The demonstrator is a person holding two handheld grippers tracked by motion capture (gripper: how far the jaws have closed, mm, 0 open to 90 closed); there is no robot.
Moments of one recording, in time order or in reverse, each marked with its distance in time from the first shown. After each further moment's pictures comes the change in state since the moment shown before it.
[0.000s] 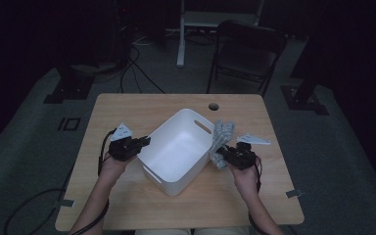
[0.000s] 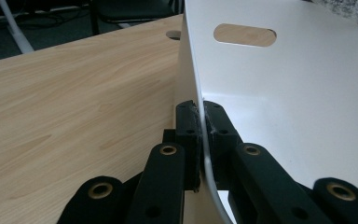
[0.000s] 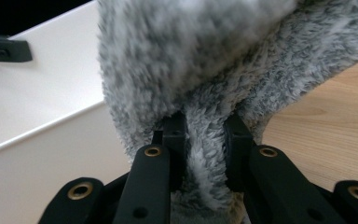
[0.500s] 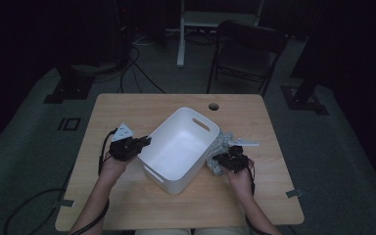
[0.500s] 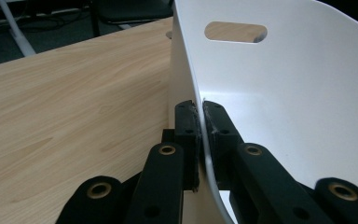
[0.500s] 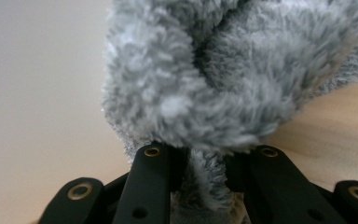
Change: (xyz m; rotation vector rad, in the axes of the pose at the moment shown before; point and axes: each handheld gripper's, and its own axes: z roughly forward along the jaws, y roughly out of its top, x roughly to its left) left arm -0.001 0.001 0.001 0.000 0.005 0.018; right arm -0.012 -0.027 0.037 0.156 -0.041 0.032
